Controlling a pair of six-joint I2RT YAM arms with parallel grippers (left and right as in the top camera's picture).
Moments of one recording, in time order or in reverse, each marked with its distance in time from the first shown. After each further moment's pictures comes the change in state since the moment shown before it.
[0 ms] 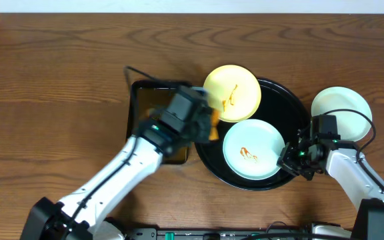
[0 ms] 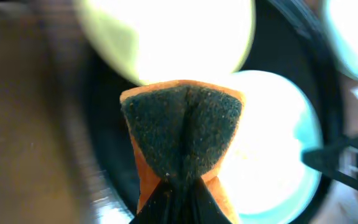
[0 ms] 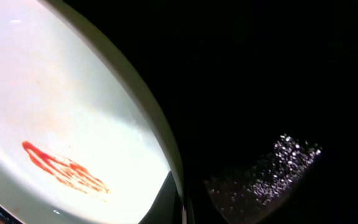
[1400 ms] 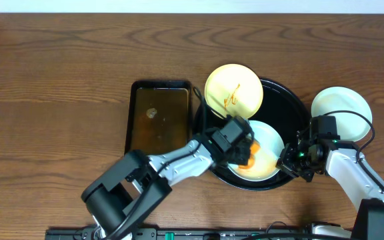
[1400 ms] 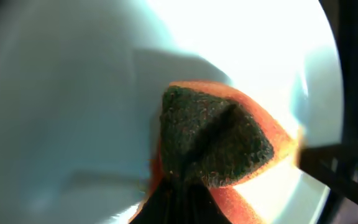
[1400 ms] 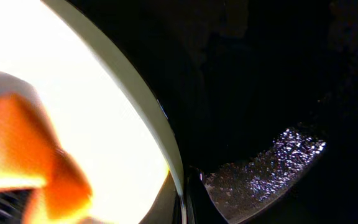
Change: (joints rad) left arm -0.235 0.411 0.003 0.311 0.065 -0.261; right arm 0.001 0.000 -0.001 -0.028 -0.012 0.000
